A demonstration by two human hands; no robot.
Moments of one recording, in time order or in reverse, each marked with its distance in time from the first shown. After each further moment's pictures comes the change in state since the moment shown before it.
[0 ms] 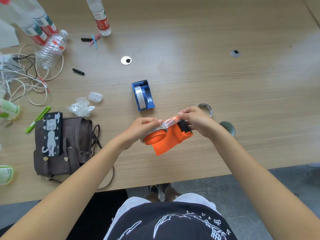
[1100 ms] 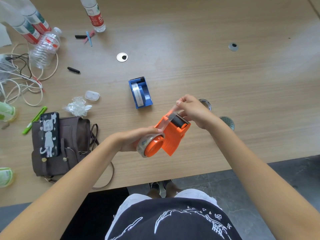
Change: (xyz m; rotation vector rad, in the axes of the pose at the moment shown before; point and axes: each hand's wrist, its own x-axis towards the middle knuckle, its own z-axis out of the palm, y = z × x) left_hand -0.006 -0.004 -0.006 -0.124 -0.455 -0.376; right_hand -0.004 -0.021 0.004 0.002 0.058 -0.056
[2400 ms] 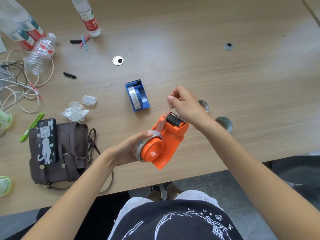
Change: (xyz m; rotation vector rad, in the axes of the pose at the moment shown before) left_hand -0.008 -0.019 0.011 -0.334 0.069 0.064; right_hand -0.020 -0.027 0.009 -0.193 0.185 -0.252
